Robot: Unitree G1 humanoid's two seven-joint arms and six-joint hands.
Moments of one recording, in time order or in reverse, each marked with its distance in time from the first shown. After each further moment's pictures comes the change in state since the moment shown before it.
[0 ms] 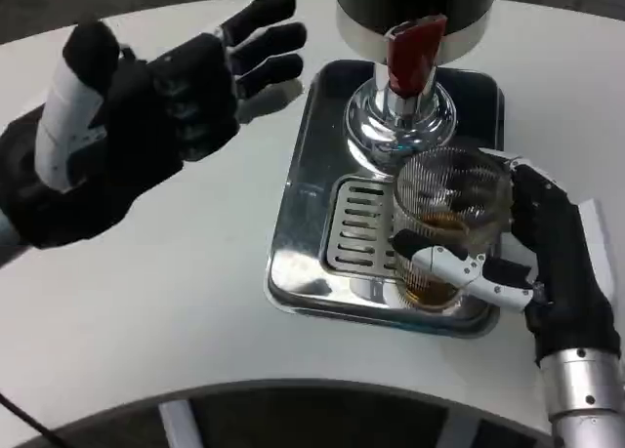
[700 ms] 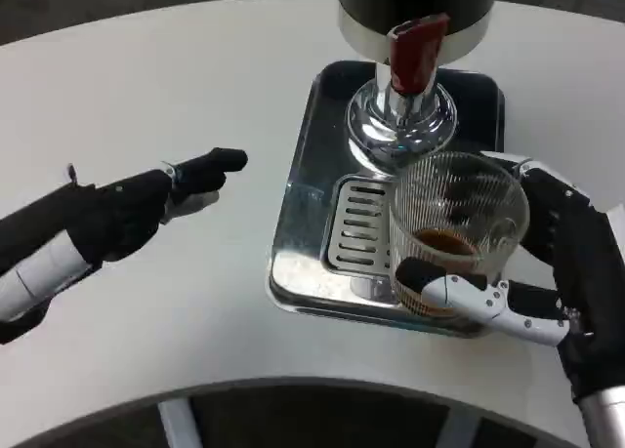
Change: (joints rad) left arm 0.365 0.093 0.094 -0.163 0.165 -0.245 0.030; right arm 0.216 -0.020 0.011 -0.399 0.048 0.130 0.187
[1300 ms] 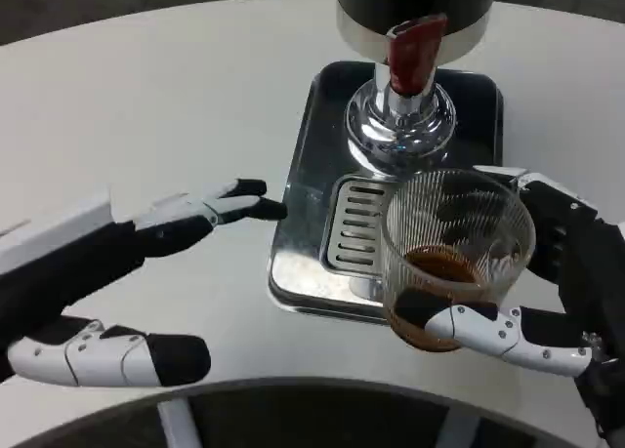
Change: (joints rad) left arm 0.141 0.082 0.031 -0.221 0.191 -0.220 0.089; right arm 0.117 -0.034 0.010 -0.239 0.044 0.126 0.108
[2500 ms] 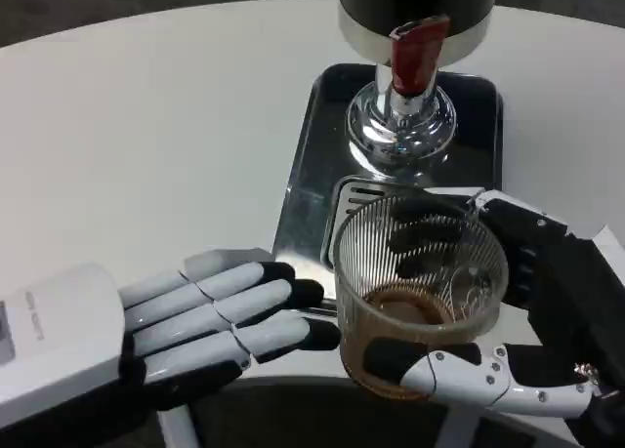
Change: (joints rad) left arm 0.211 0.044 0.108 -0.044 -0.040 -0.529 -0.018; right arm 0.087 -0.071 0.054 -0.250 0.089 0.183 0.092
